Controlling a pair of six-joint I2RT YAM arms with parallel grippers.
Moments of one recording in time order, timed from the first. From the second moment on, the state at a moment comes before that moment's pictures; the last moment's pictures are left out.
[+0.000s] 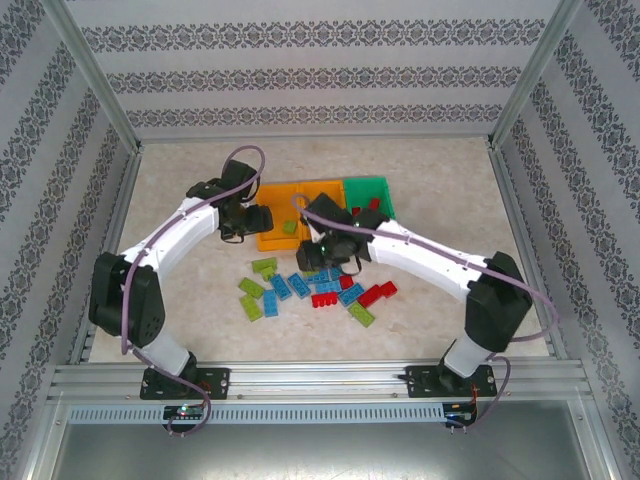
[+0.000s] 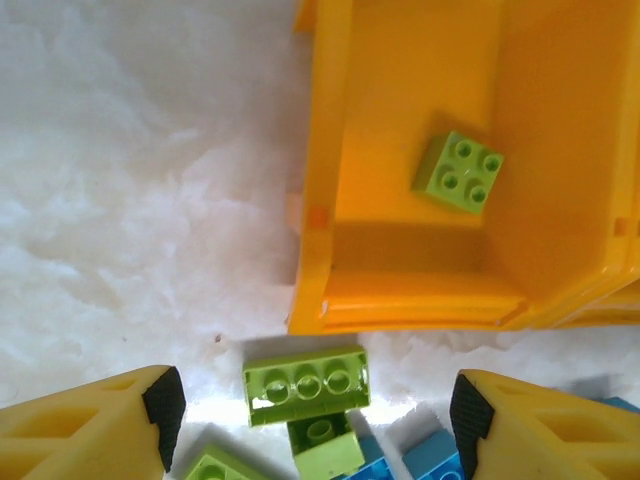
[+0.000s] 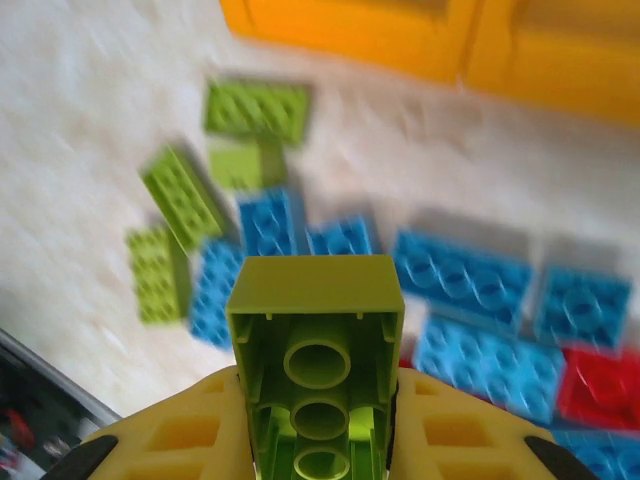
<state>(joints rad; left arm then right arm) -0.32 1.60 1.27 -0.84 0.01 -0.53 0.82 1.68 1.38 -0.75 -0.19 0.58</state>
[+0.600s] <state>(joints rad) -0.32 1.45 1.02 -0.79 0.11 -0.64 0.61 2.23 1.94 -0.68 -0.35 0.69</state>
